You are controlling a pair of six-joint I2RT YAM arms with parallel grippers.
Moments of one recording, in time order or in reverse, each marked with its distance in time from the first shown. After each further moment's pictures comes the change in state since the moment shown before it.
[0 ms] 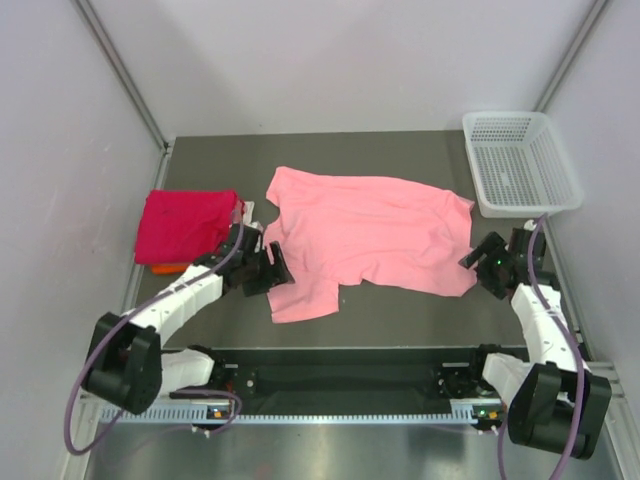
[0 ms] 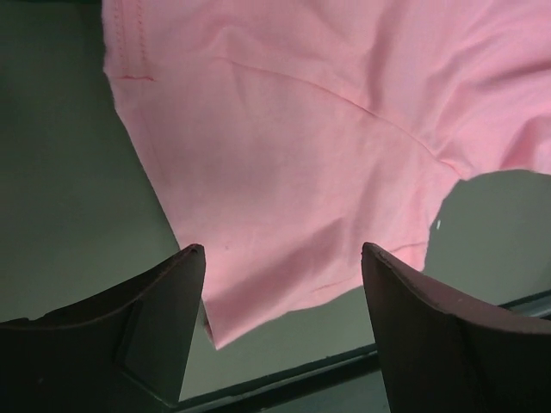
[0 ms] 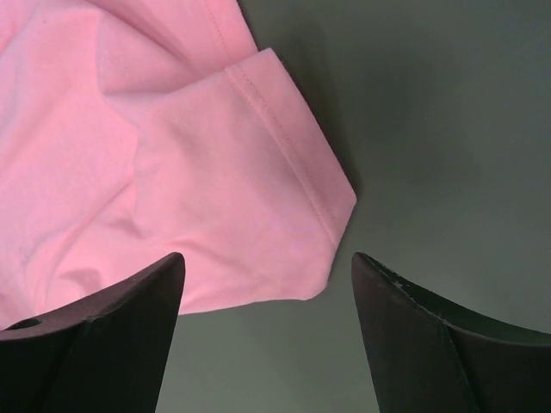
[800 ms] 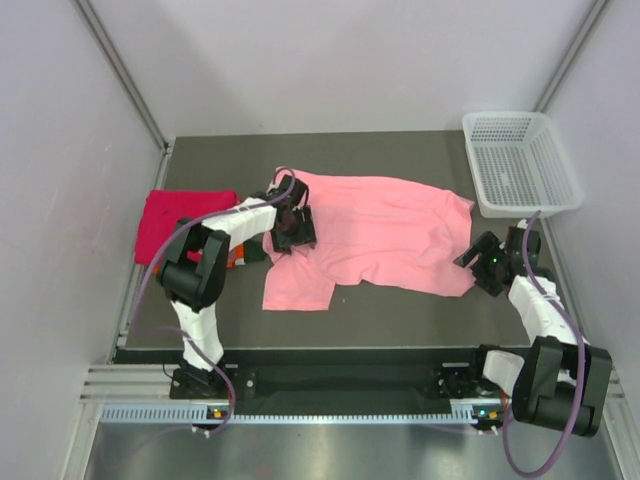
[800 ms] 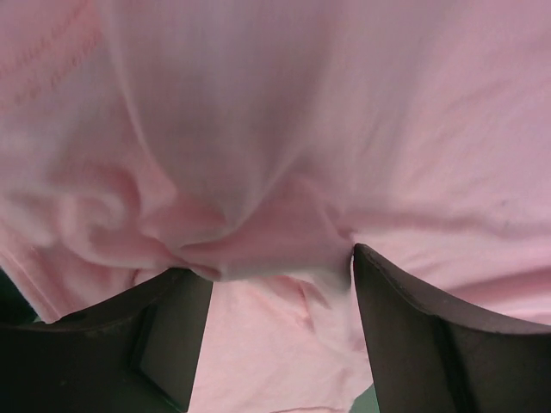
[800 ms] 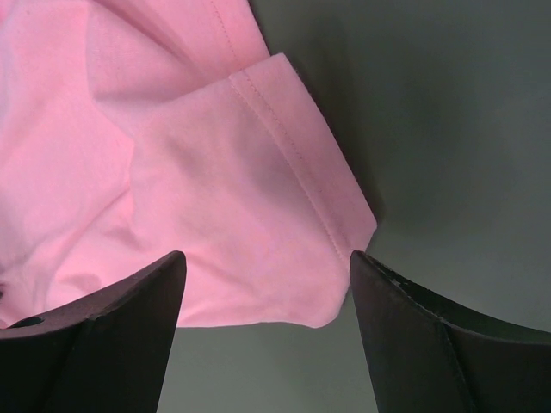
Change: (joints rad) left arm -0.067 0.700 0.604 -0.103 -0.163 0.039; right arm 0.000 0.111 -0.030 0.126 -0.060 0.003
